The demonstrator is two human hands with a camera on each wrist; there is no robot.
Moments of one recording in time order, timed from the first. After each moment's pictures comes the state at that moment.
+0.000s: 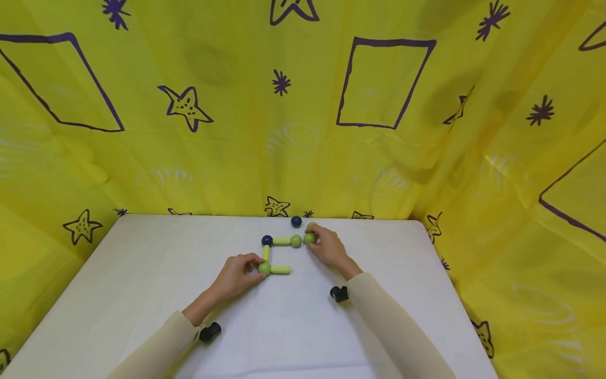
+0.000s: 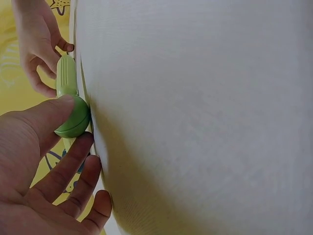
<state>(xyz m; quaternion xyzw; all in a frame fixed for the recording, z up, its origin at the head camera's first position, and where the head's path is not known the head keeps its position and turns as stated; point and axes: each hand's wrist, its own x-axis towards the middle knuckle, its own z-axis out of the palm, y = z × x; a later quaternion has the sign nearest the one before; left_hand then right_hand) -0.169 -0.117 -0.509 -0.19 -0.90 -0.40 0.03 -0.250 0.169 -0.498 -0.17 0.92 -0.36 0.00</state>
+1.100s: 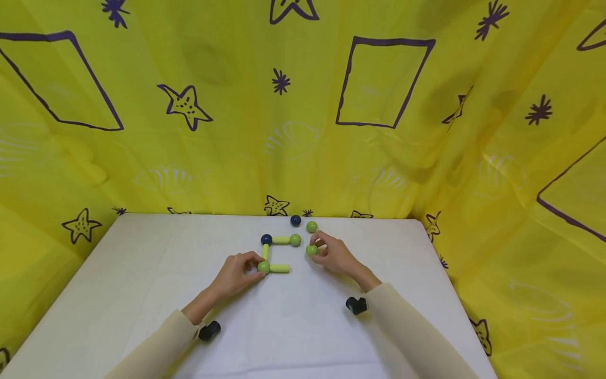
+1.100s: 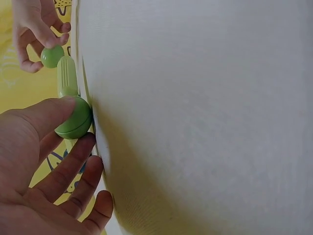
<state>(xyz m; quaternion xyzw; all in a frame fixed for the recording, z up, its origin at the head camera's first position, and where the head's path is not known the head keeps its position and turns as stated) -0.168 -0.116 -0.507 -0.18 -0.90 -0.40 0.03 -0.219 0.194 -0.482 -0.21 0.88 -0.41 0.09</state>
